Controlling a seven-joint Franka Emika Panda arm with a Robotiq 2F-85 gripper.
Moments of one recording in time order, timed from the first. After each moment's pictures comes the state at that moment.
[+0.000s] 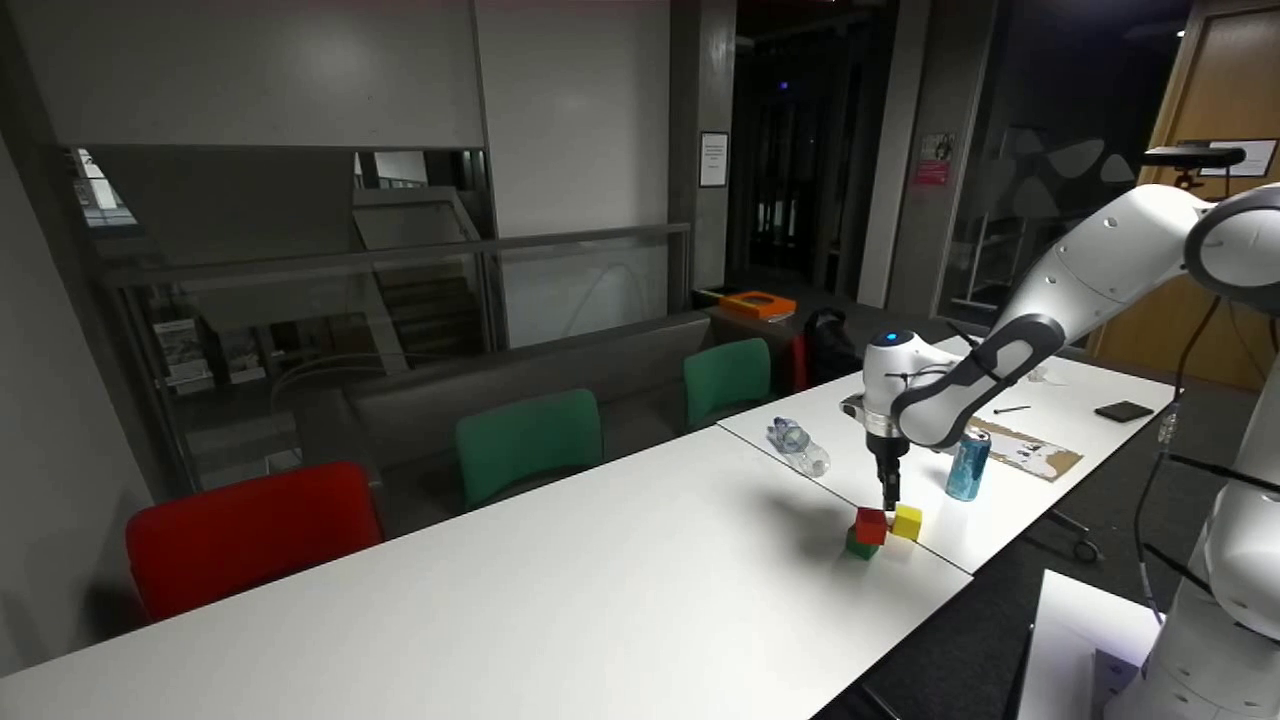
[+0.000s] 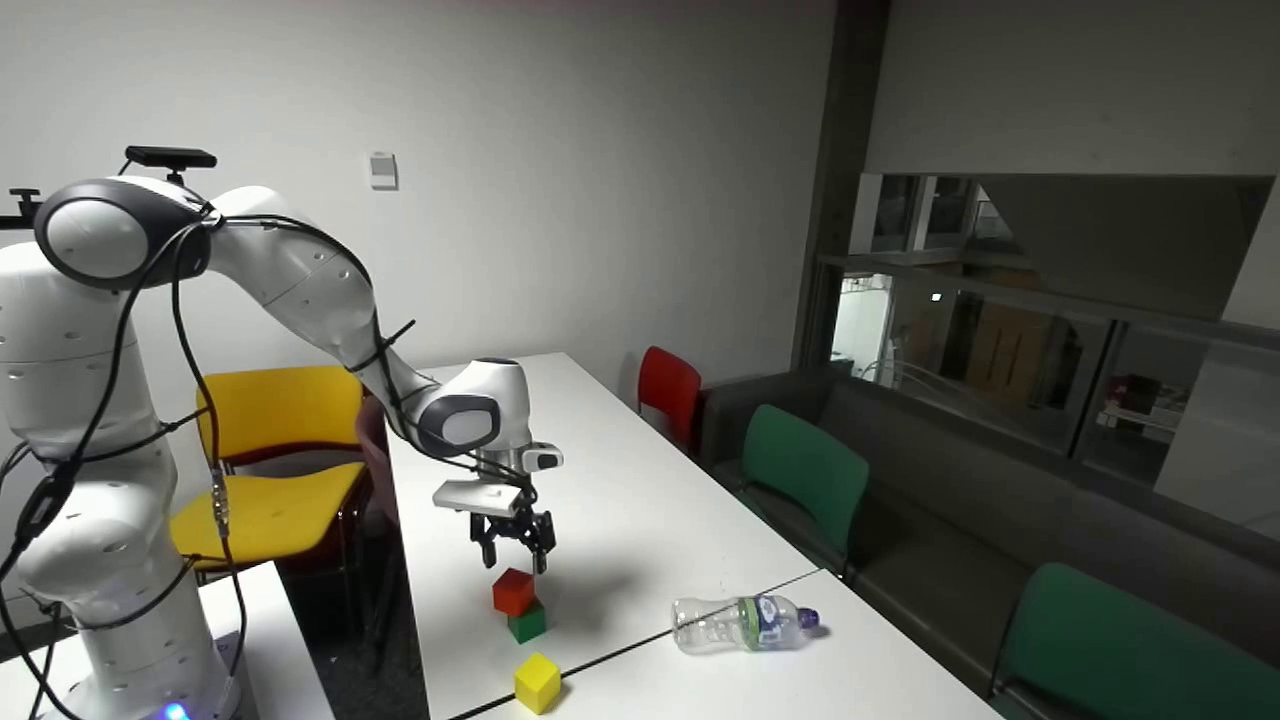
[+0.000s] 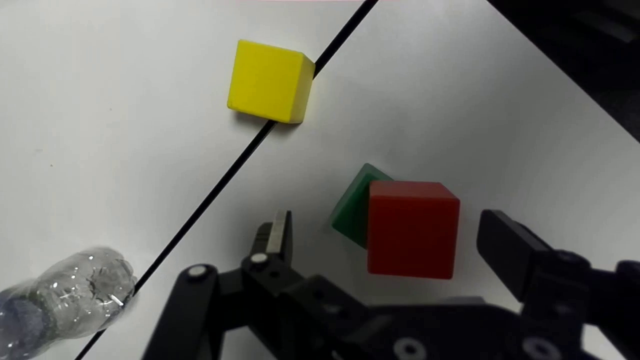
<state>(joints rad) -0.15 0.03 -0.16 -2.51 -0.34 2.53 -0.48</state>
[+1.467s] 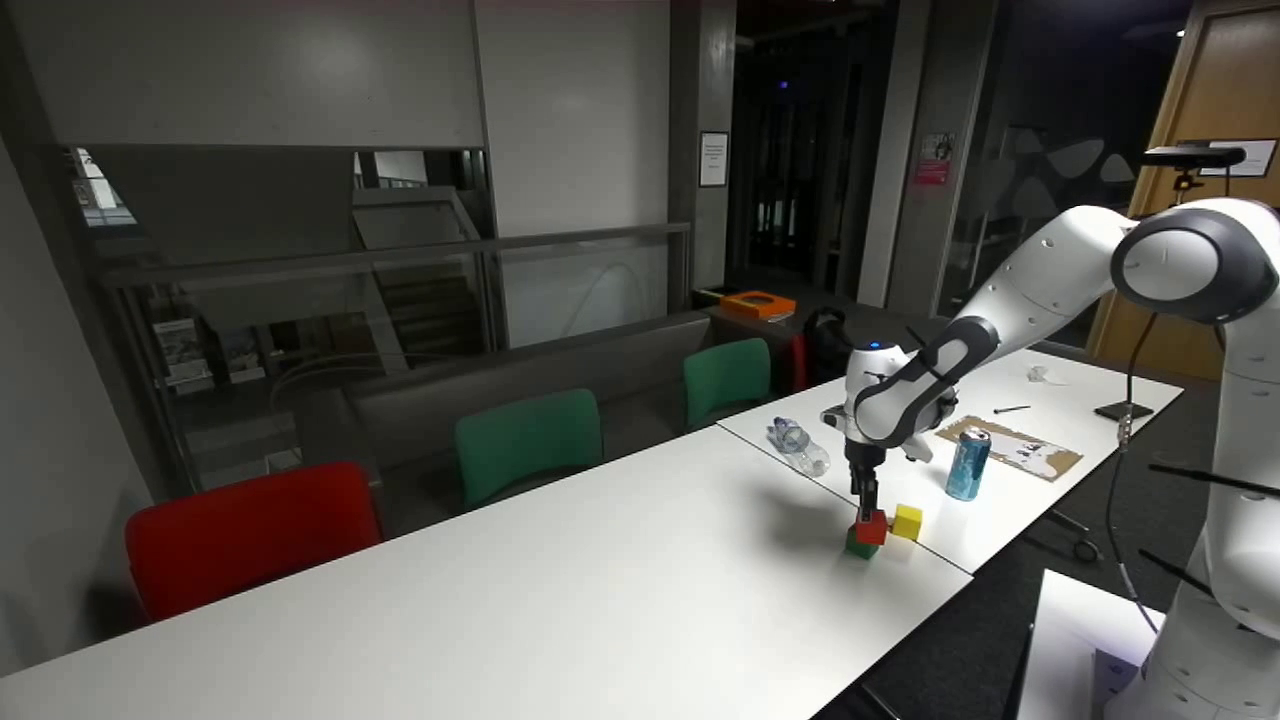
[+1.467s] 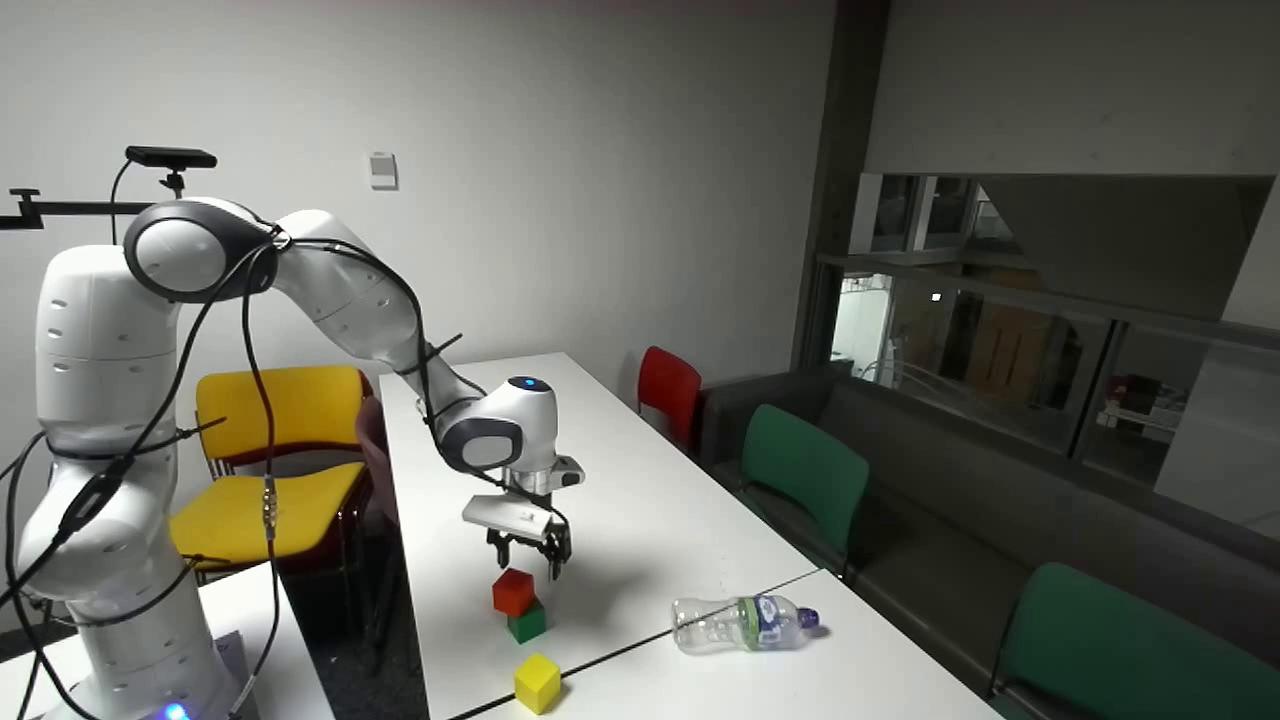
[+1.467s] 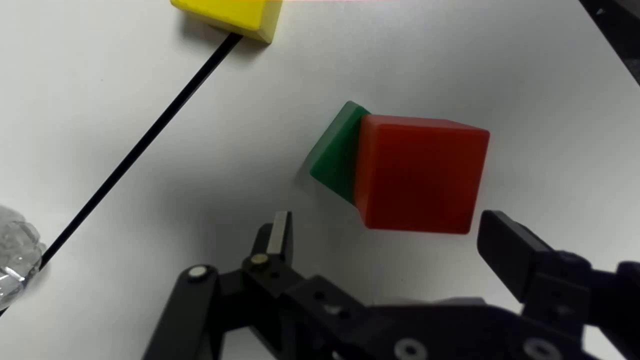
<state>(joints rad) -0.15 0.20 -0.14 -2.39 -0.01 2.56 -0.80</state>
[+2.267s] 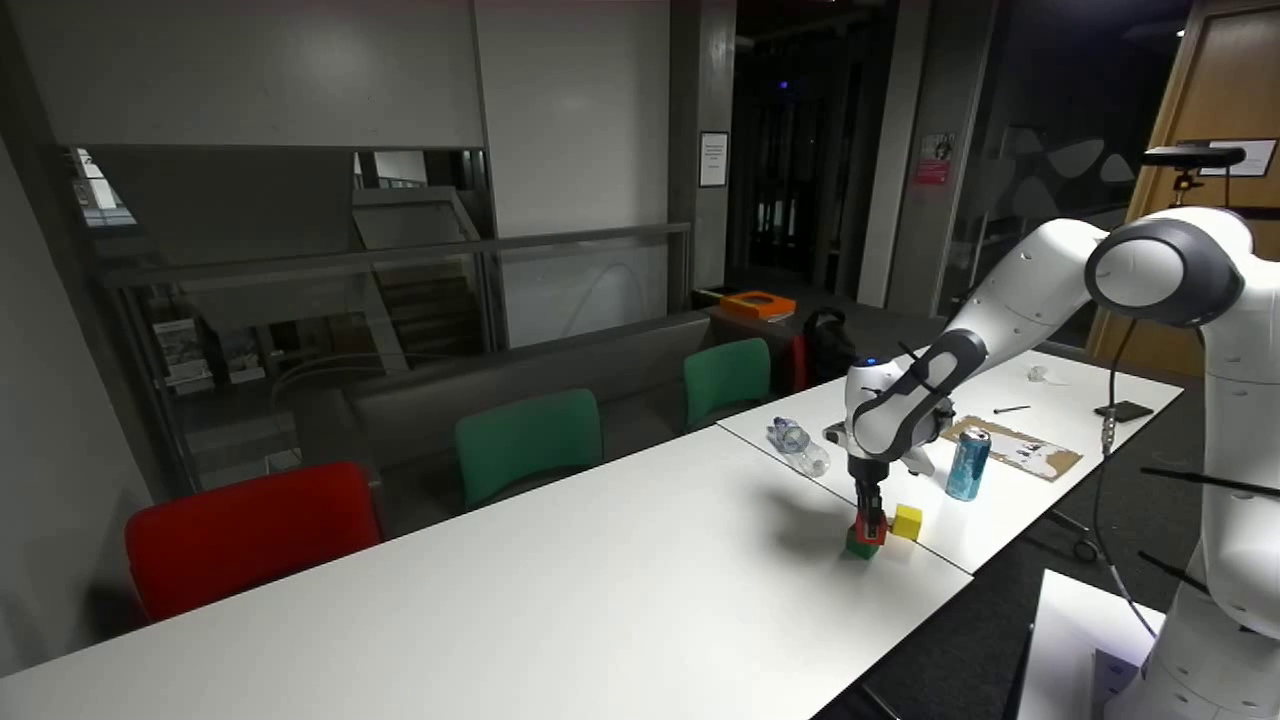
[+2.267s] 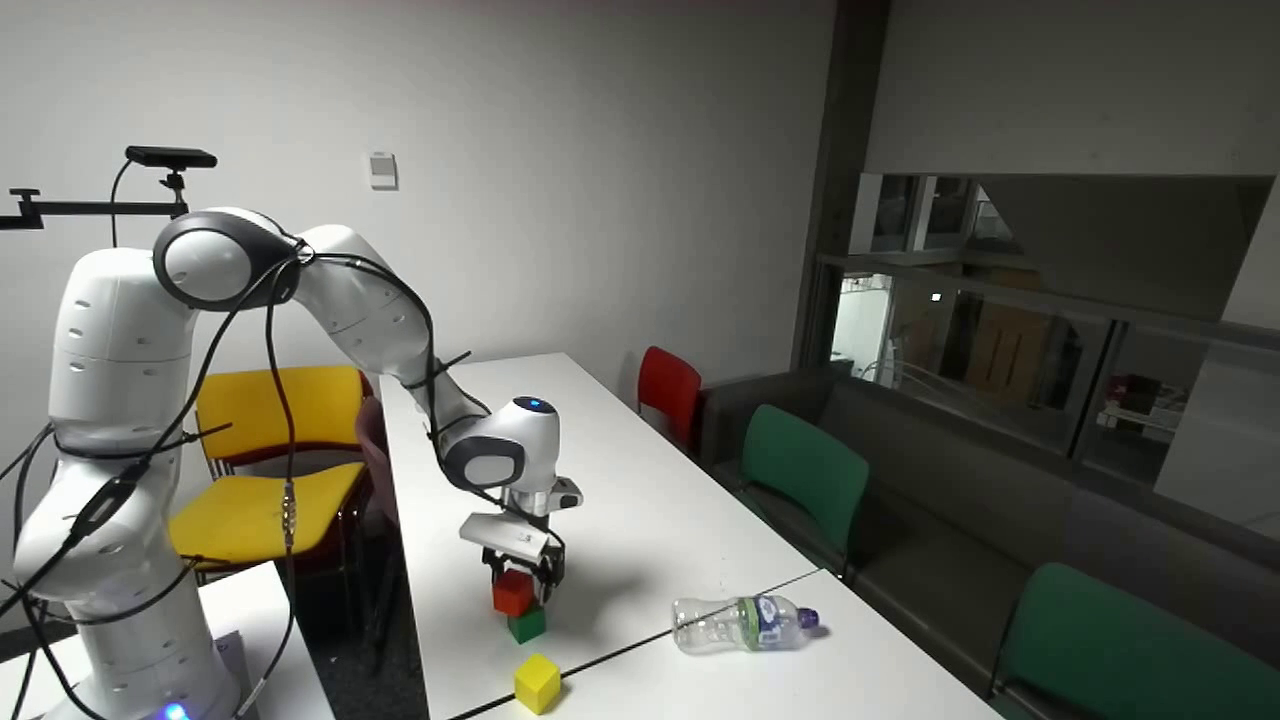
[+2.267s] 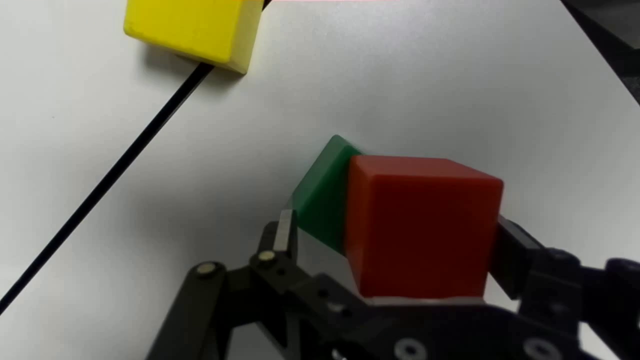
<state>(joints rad) -0.17 0.27 -0.12 -2.39 -0.01 2.56 -0.79</state>
